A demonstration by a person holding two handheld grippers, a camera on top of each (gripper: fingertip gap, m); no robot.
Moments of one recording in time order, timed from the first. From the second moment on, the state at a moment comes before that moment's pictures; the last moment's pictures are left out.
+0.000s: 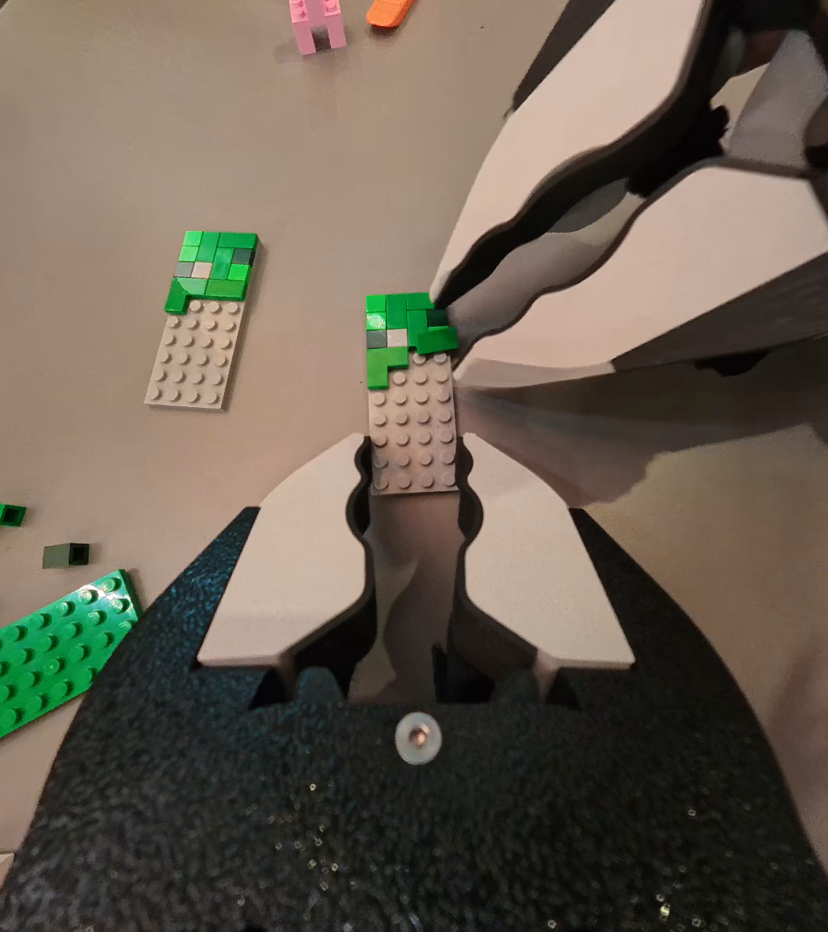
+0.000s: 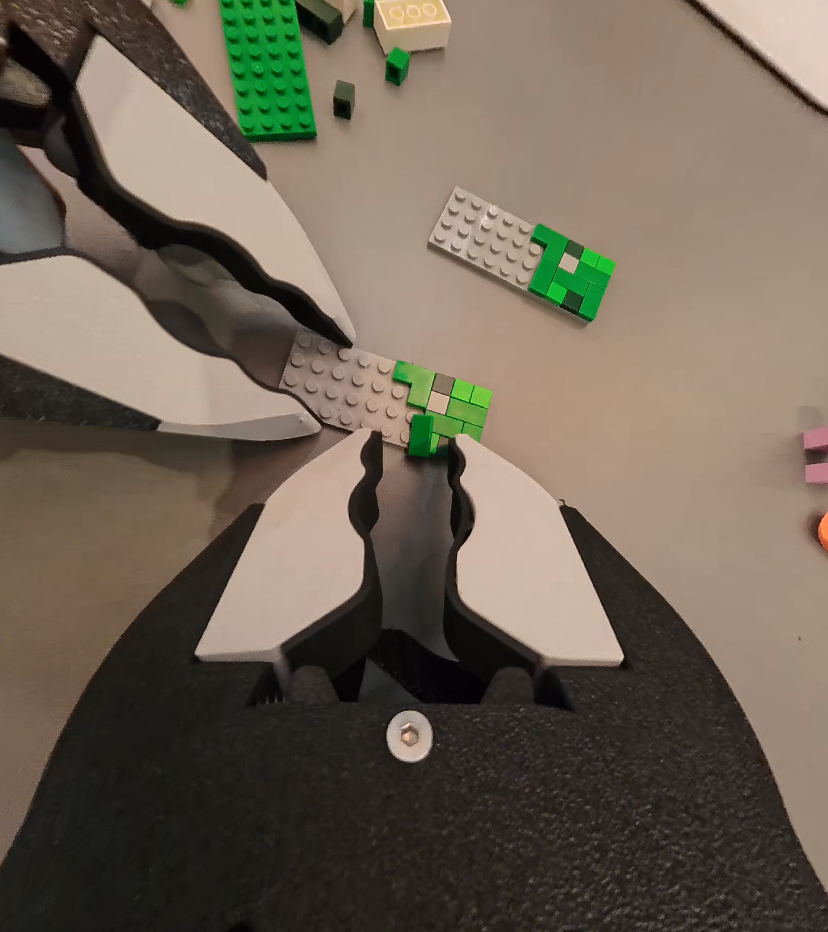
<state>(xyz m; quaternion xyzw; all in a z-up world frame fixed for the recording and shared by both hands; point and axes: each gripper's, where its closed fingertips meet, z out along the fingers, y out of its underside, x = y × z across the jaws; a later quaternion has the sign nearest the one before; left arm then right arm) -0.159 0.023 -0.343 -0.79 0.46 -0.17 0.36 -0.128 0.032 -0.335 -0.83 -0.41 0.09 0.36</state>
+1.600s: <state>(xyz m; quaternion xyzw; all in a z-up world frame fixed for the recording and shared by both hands) -0.159 0.023 -0.342 -0.78 0.47 -0.17 0.37 -0.130 0.035 -0.337 -0.84 -0.39 0.13 0.35</state>
